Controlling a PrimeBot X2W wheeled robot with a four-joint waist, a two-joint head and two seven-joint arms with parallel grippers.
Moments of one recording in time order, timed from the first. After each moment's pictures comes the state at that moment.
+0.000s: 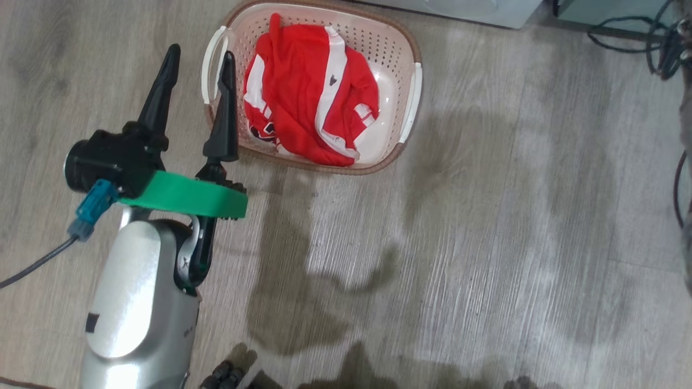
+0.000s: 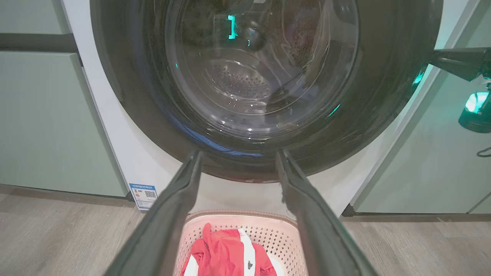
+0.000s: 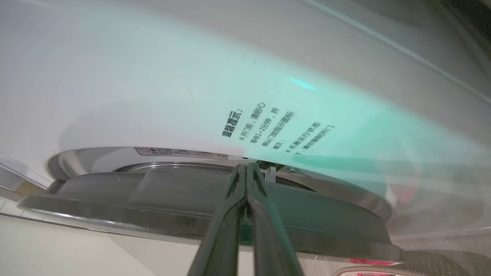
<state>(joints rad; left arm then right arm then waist) -0.44 0.04 -0.14 0.09 -0.23 -0.05 -0.25 -1.31 -0.20 0.07 0.94 1.39 0.13 0.23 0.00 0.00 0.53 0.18</state>
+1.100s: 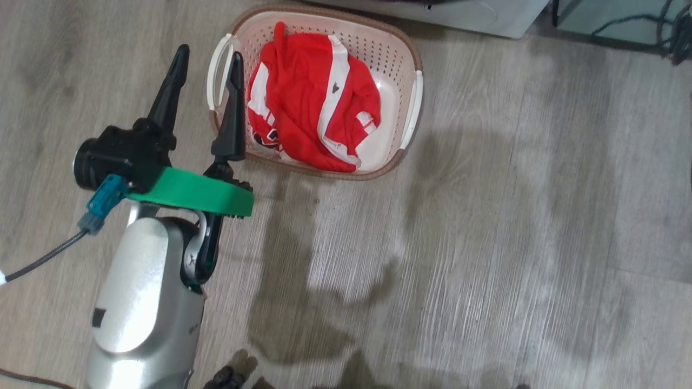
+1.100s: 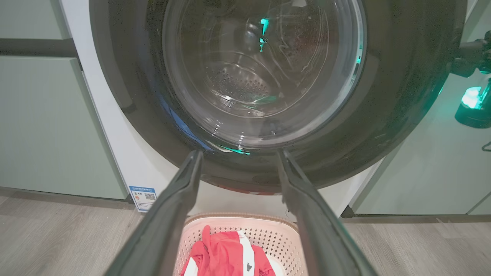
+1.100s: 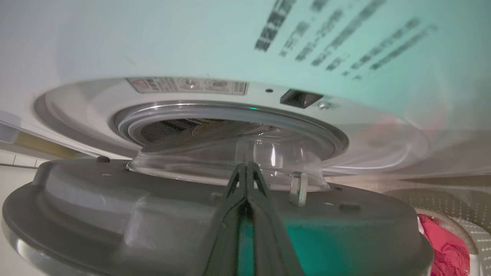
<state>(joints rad) -0.45 0.03 -0.16 0.12 -0.24 -0.04 -0.25 -1.40 -0.20 0.08 1.06 1.41 0.13 0.54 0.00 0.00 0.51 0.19</state>
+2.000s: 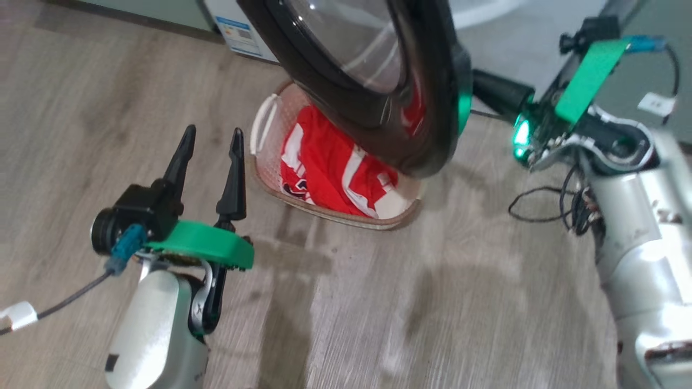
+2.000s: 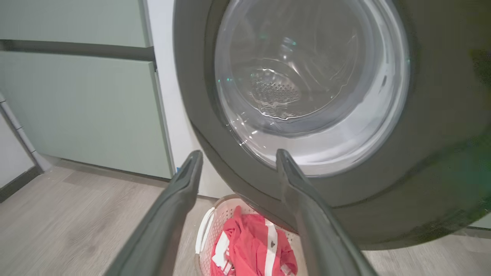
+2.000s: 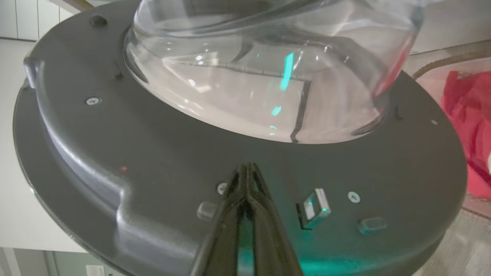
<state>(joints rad) -0.31 0.04 -0.16 0.18 -0.23 0.00 -0.25 -0.81 -0.13 0.11 0.61 1.53 0.13 0.82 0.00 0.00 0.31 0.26</state>
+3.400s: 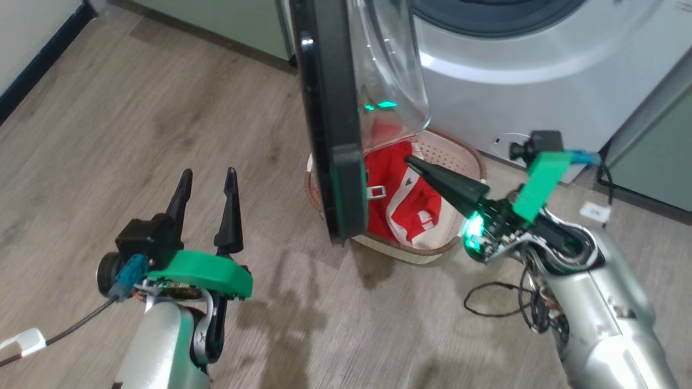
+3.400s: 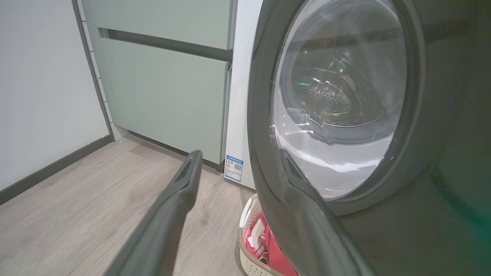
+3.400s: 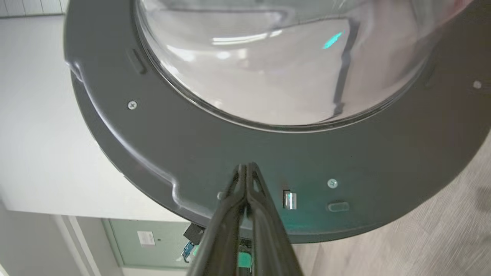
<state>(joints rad) -0.22 0.04 -0.16 0.20 -0.28 0.06 -0.25 -0.52 -0.07 0.21 0.46 1.67 0.13 0.72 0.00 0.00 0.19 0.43</state>
